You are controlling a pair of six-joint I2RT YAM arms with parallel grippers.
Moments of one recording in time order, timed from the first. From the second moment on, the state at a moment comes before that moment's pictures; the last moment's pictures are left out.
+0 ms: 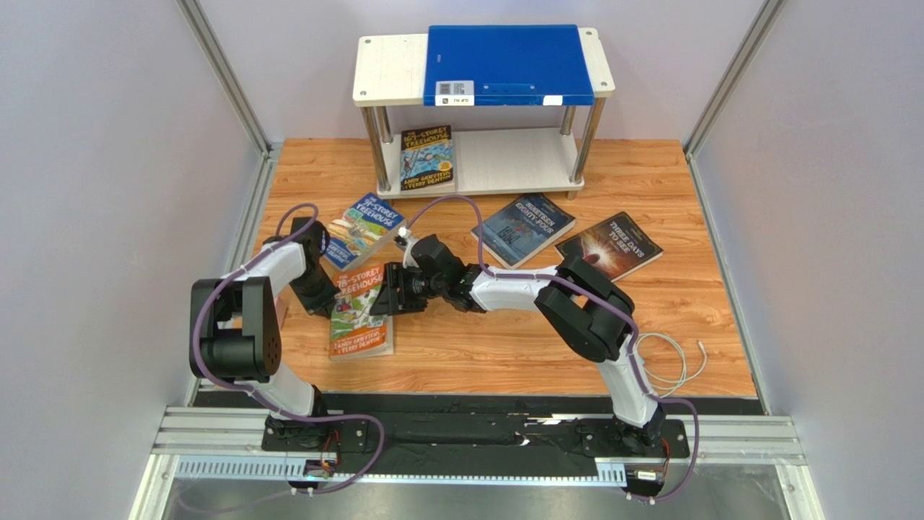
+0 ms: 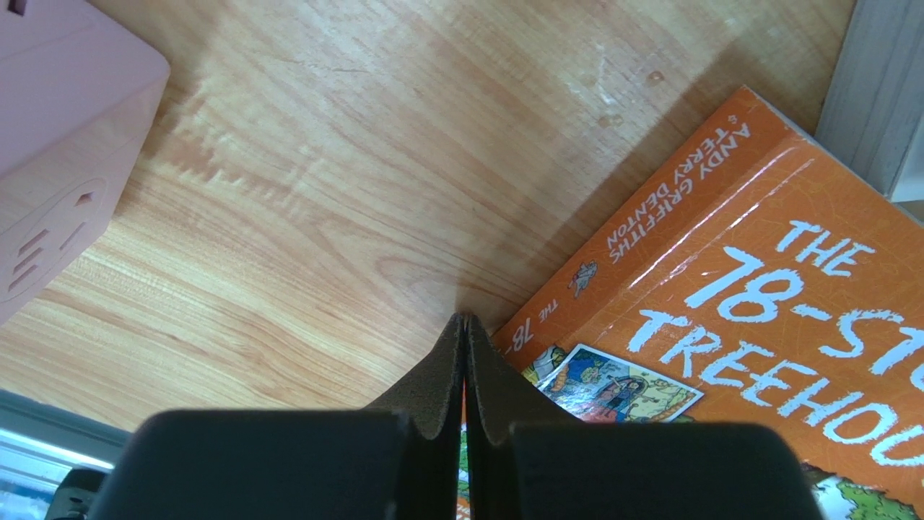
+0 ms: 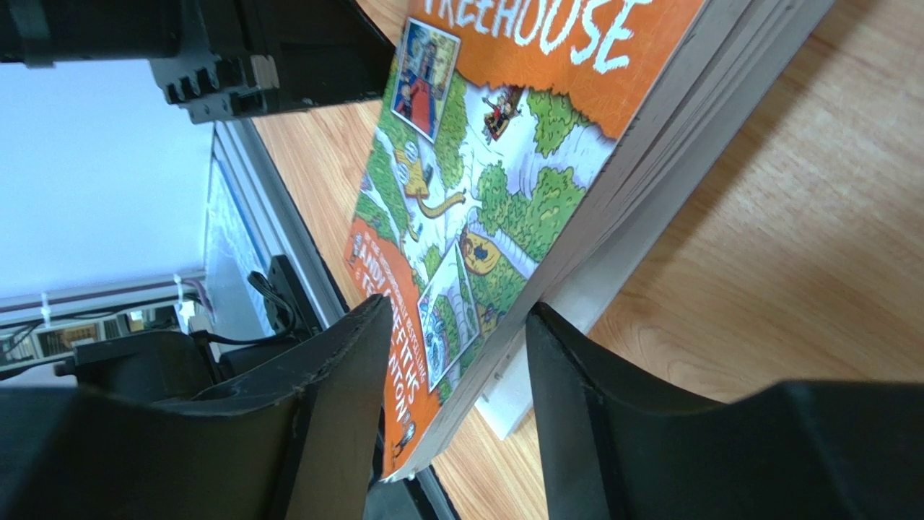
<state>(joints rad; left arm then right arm) 0.04 1.59 0.90 -0.73 -0.13 -0.60 0.95 2.12 1.35 0.22 -0.41 0.84</state>
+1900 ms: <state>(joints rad) -0.03 0.86 0.65 0.04 0.68 -0.67 0.71 1.61 1.14 0.28 -0.62 0.81</state>
